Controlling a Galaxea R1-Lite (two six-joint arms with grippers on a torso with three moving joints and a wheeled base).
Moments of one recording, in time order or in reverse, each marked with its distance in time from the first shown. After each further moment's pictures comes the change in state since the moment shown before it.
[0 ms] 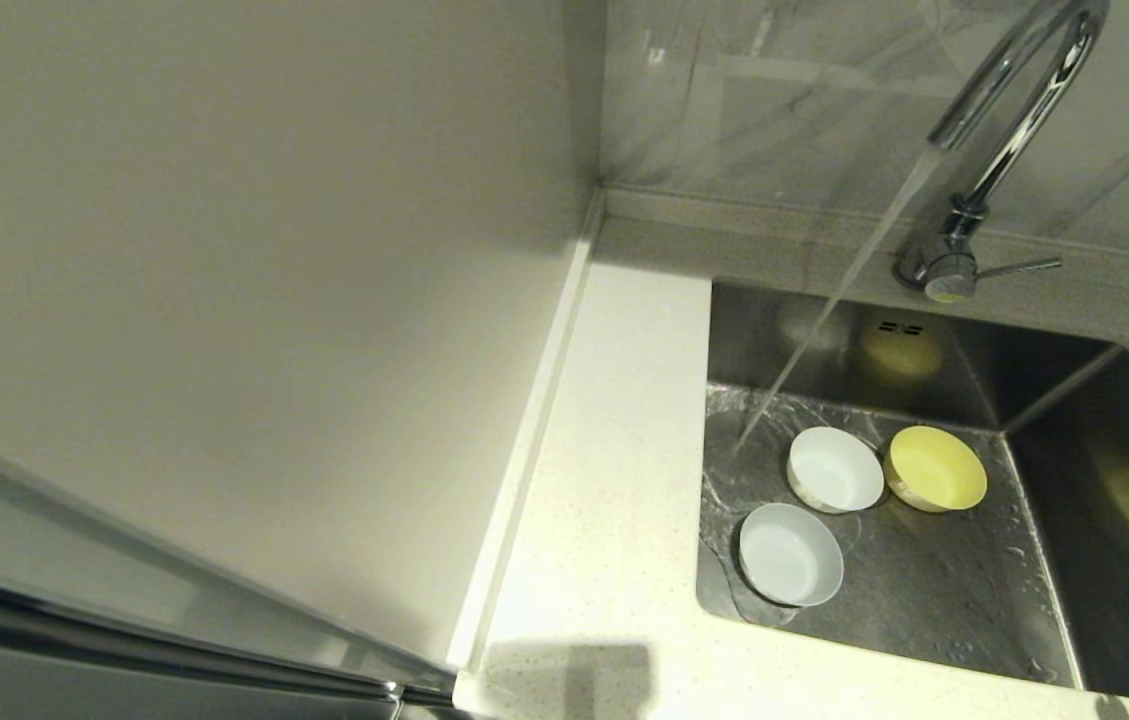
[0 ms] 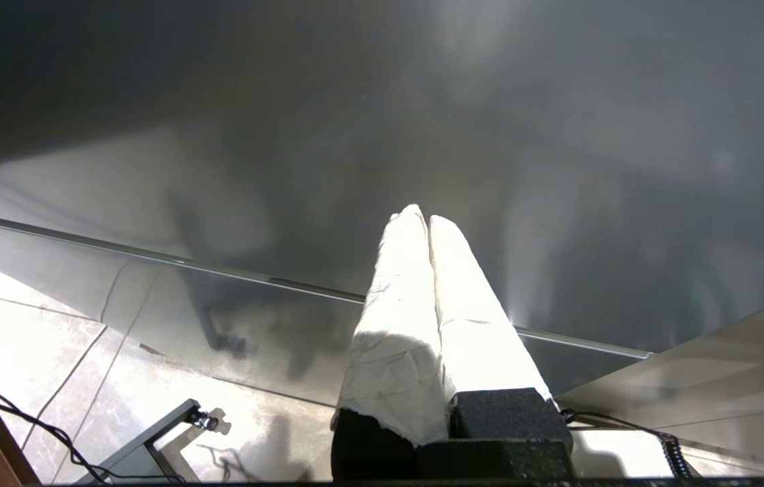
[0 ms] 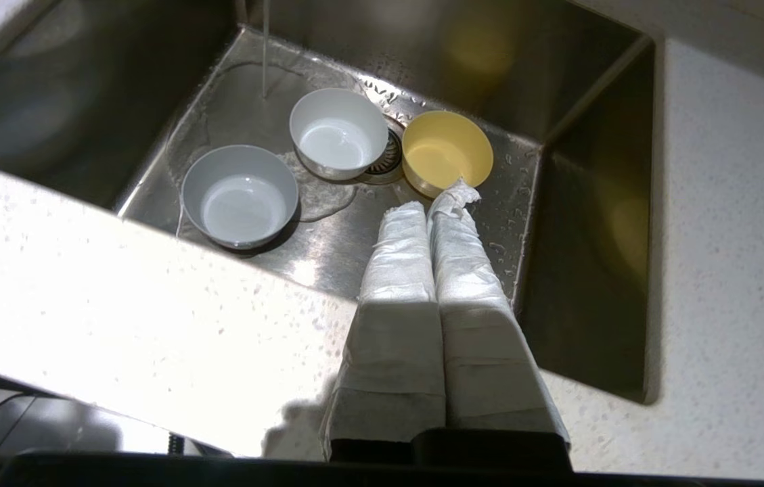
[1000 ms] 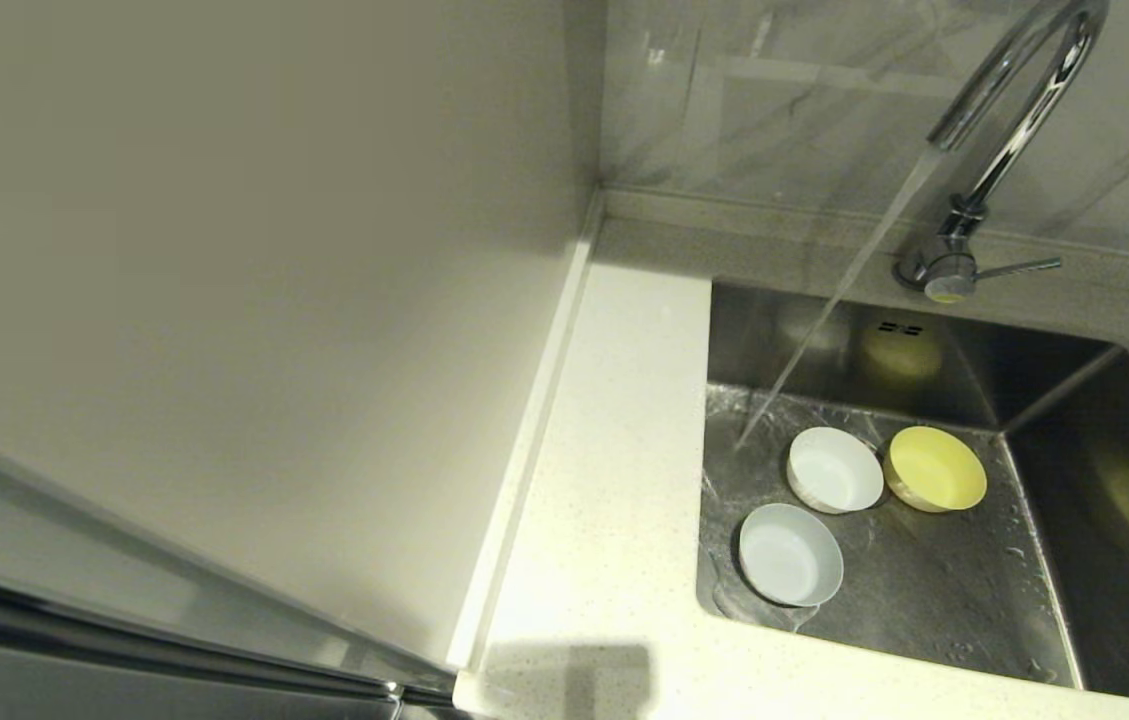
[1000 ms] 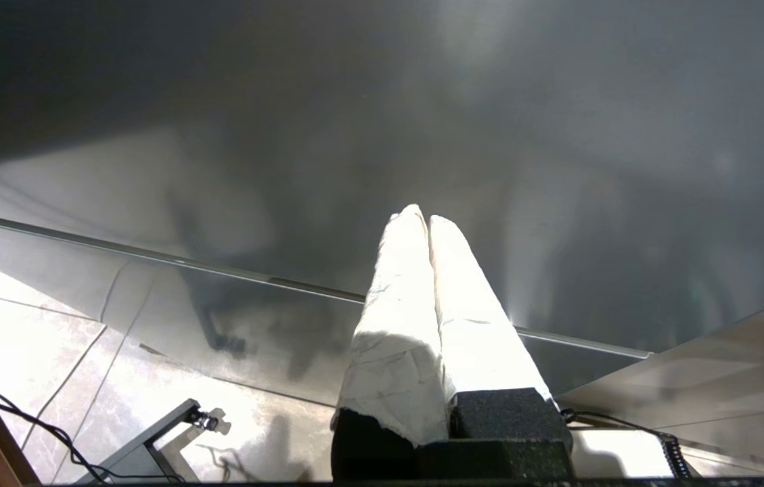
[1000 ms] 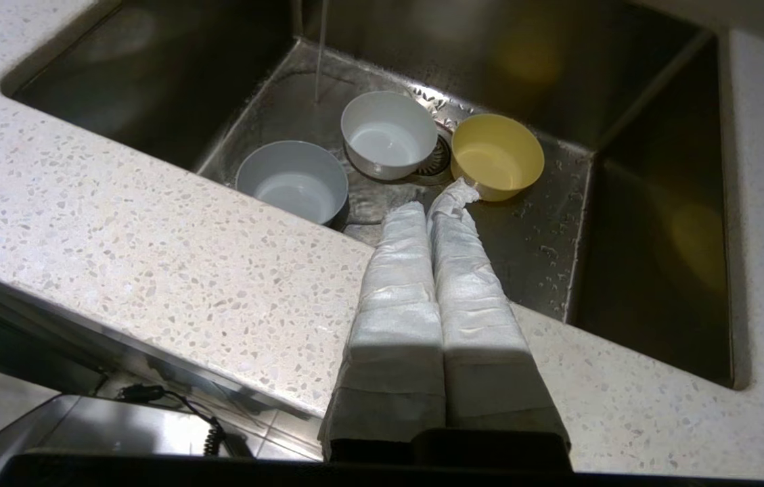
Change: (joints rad) left arm 0.000 0.000 0.000 0.000 0.000 0.000; right arm -0.012 -0.242 0.132 0.051 0.109 0.038
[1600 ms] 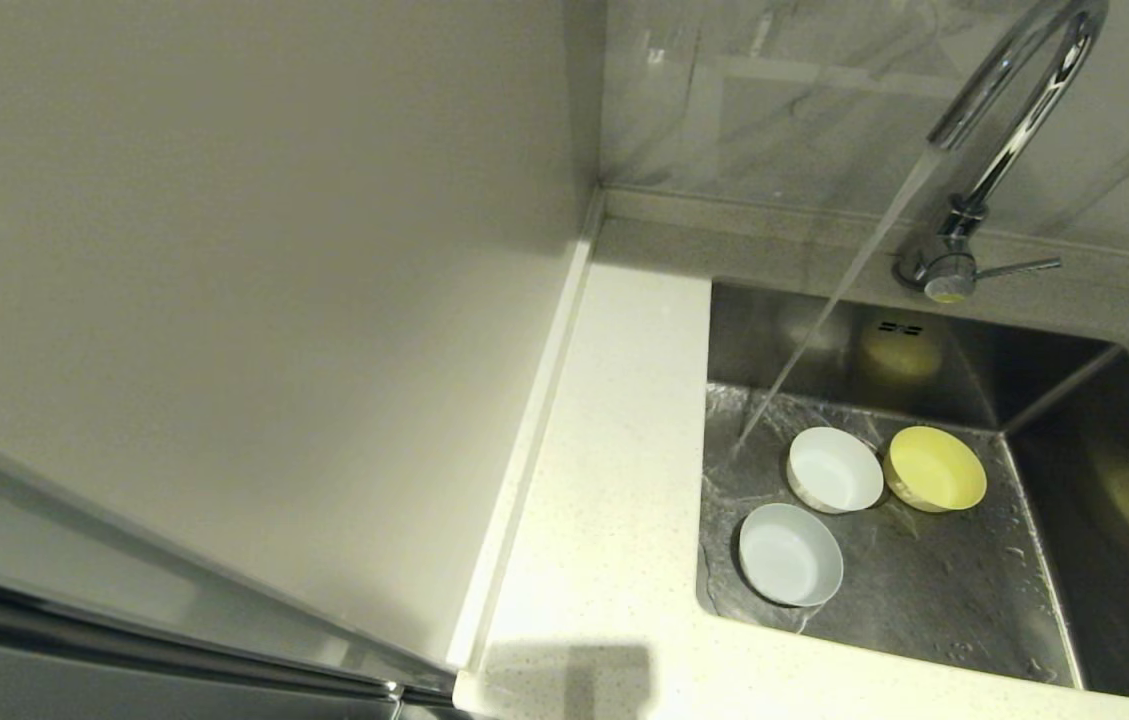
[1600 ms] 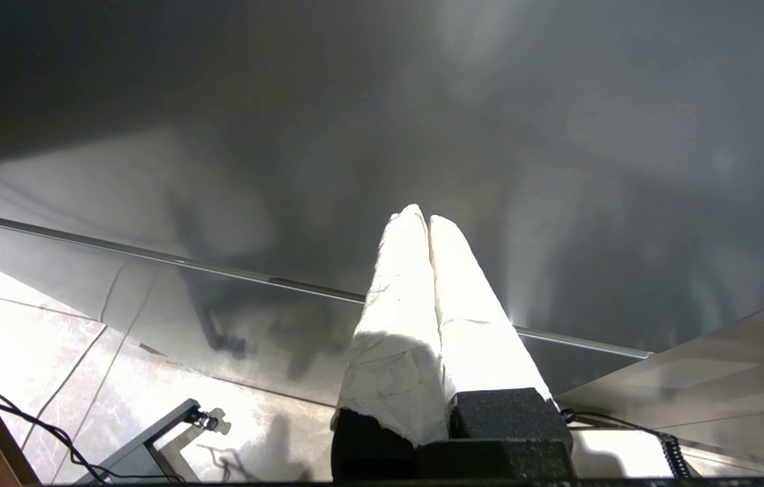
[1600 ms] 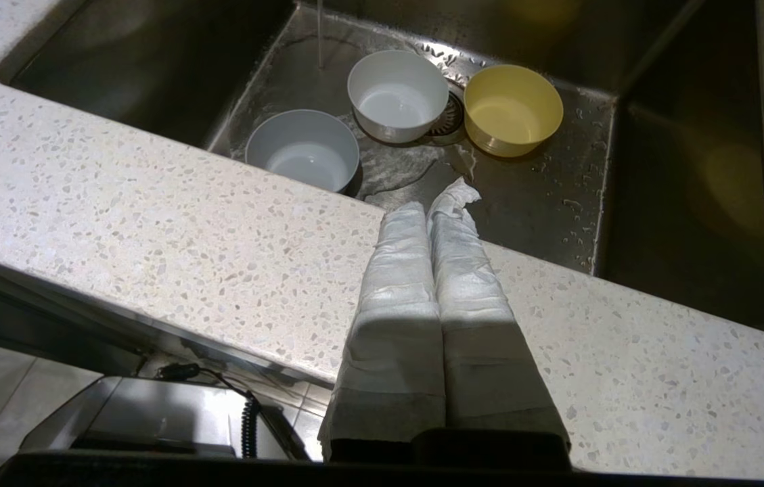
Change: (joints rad) left arm 0.000 0.000 0.000 0.000 0.000 0.000; right arm 0.000 0.000 -0.010 0.078 -0.016 0.081
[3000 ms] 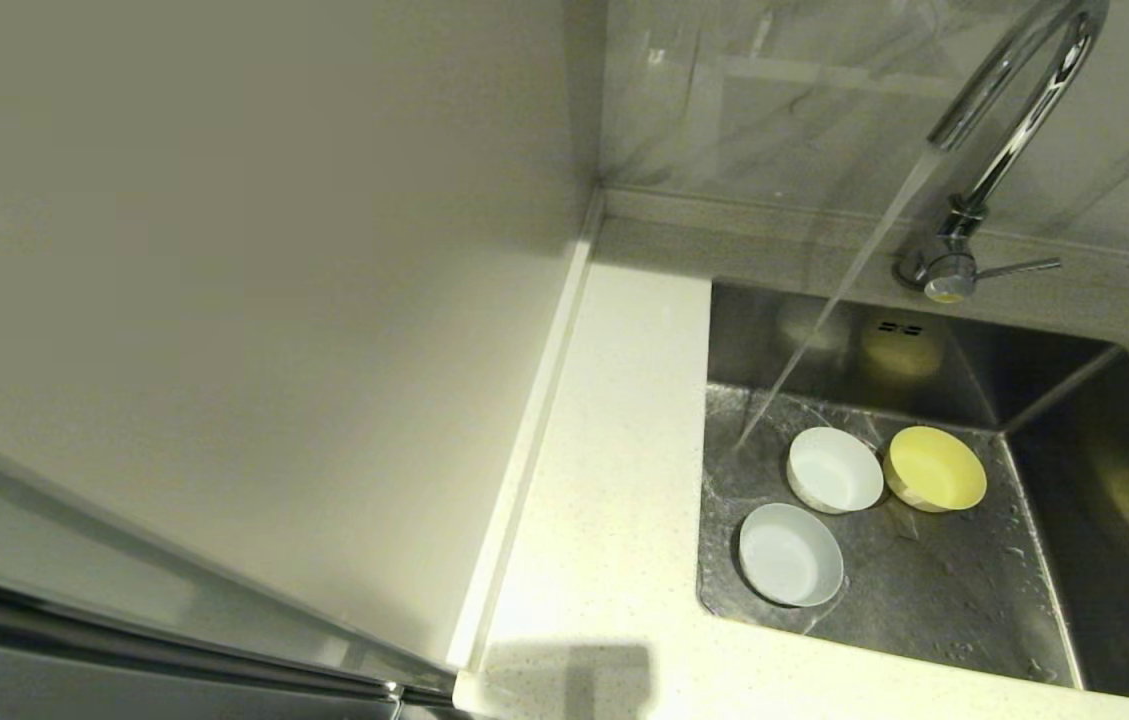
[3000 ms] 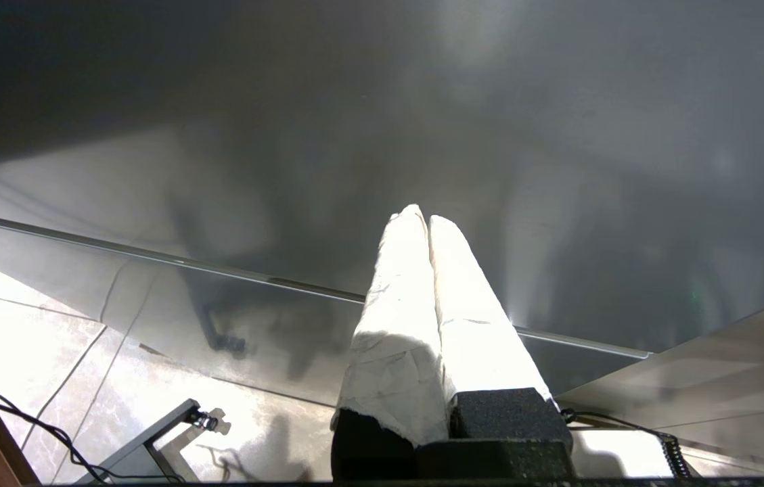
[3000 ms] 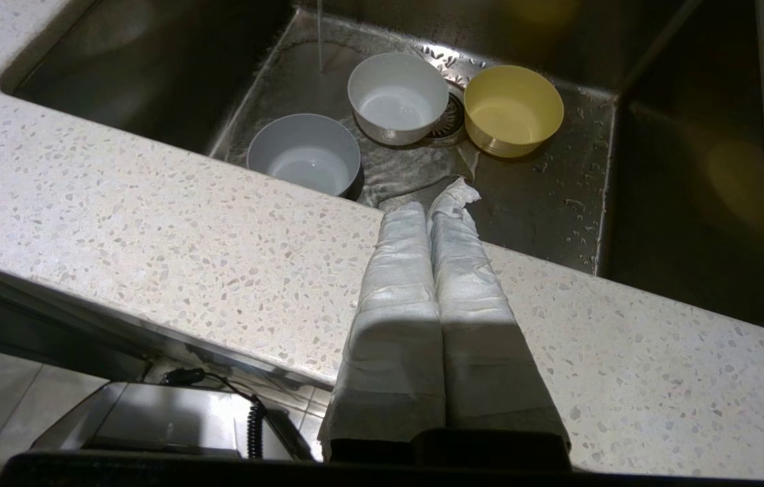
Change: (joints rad) left arm 0.000 0.000 0.000 0.000 0.000 0.000; right arm 0.000 0.001 0.004 -0.007 -0.002 0.018
